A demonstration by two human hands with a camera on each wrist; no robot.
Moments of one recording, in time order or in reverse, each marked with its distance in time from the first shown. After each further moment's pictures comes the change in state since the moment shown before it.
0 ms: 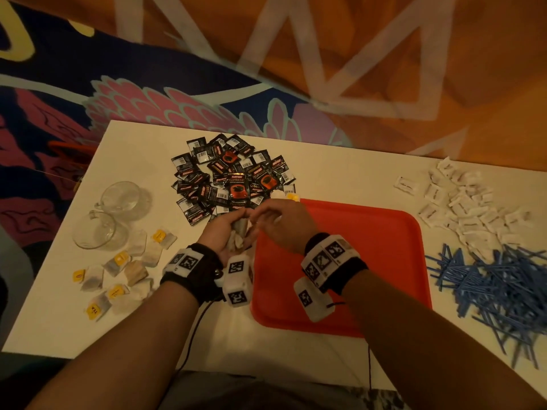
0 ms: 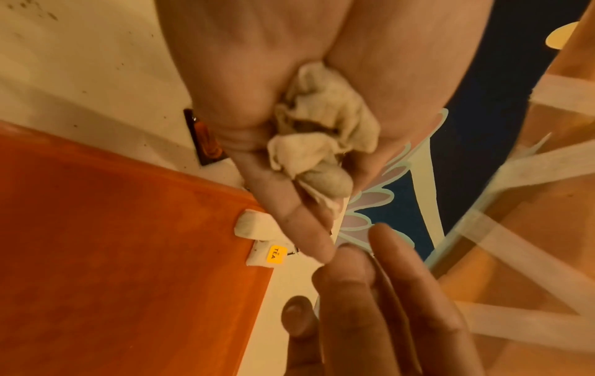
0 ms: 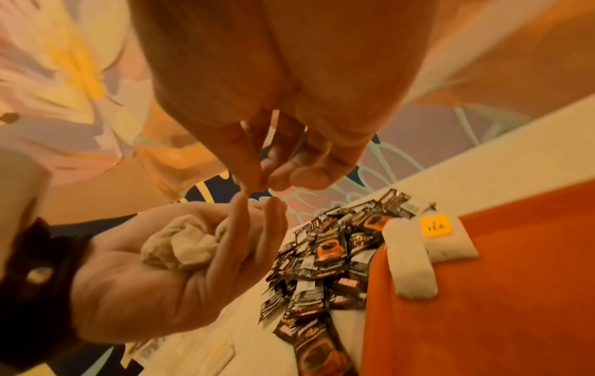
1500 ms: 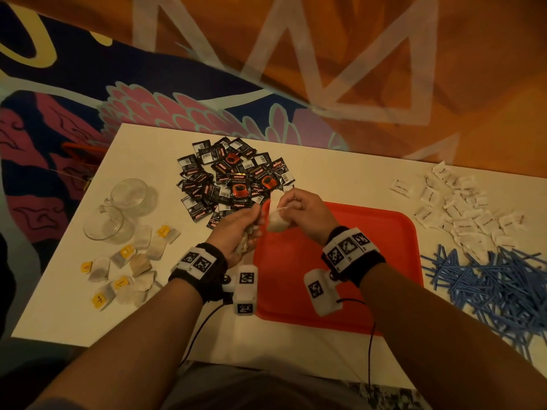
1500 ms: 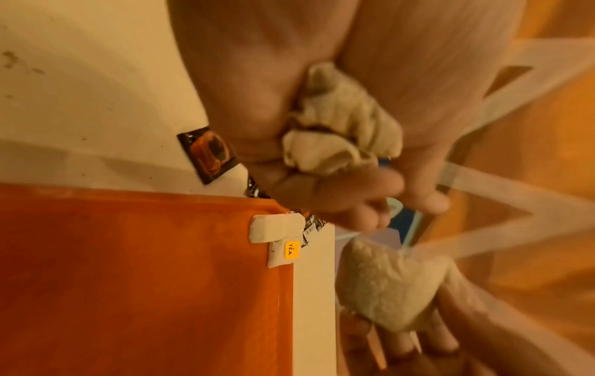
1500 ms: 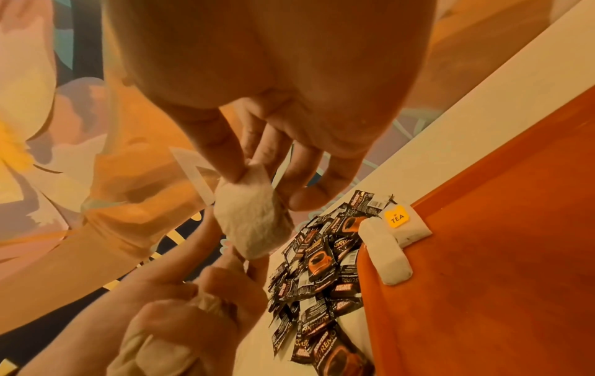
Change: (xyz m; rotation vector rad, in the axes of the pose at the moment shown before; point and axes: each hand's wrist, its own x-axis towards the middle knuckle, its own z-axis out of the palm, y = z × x) left_hand -0.016 -0.022 0.007 0.248 -0.058 0.189; right_hand -0.021 0.006 -0.033 0.330 0.057 0.134
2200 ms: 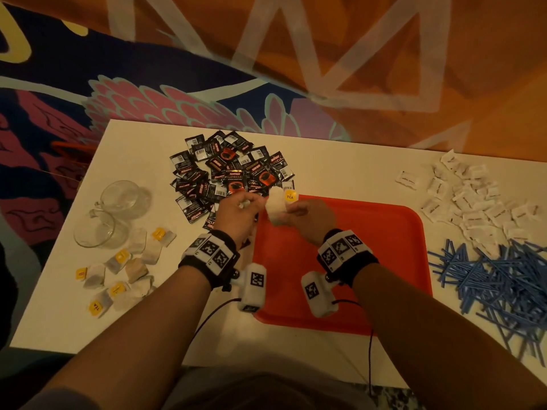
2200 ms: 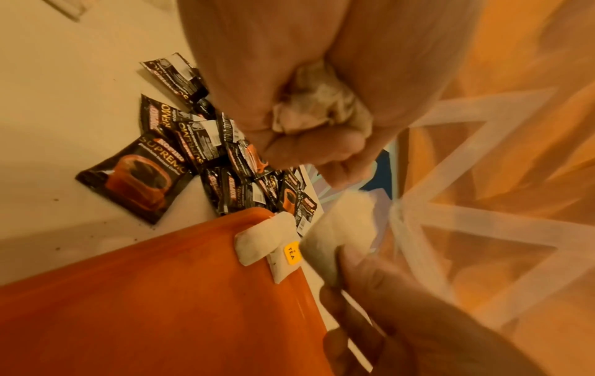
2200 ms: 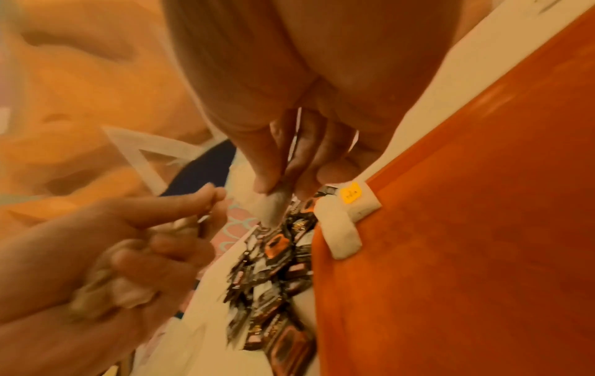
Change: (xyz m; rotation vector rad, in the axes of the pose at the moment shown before) left_hand 0.038 0.010 0.015 0.504 0.242 0.294; right_hand 0.030 0.050 -0.006 -0.298 0.128 0.177
